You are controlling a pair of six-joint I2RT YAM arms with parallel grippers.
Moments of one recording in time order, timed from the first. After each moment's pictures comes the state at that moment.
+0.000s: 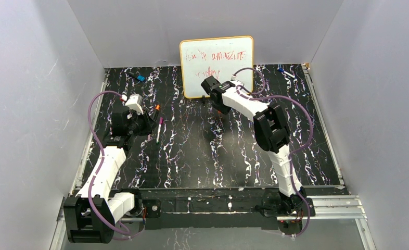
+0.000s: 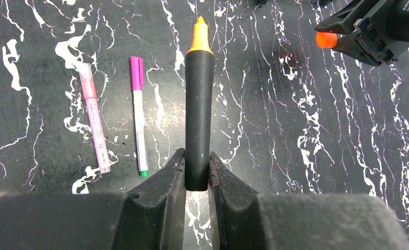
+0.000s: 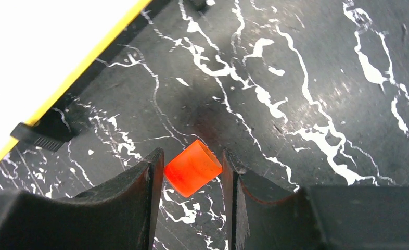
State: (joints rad) left arm -0.03 1.03 0.68 -0.22 0.33 -0.25; right arm 0.66 2.27 1.95 -0.89 0.55 1.16
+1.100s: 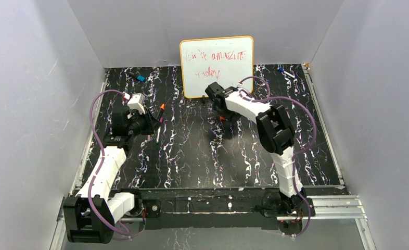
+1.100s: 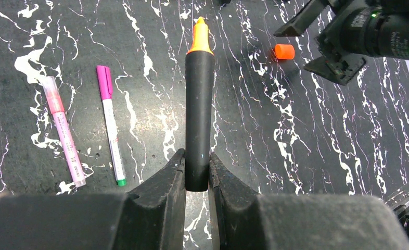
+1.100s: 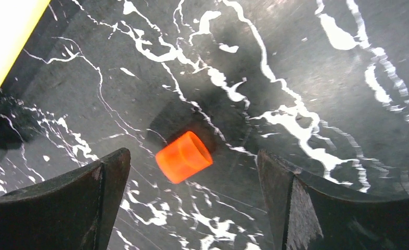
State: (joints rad) left arm -0.04 1.03 0.68 -0.19 0.43 -0.25; right arm 0.65 2.23 1.82 -0.91 0.53 1.38
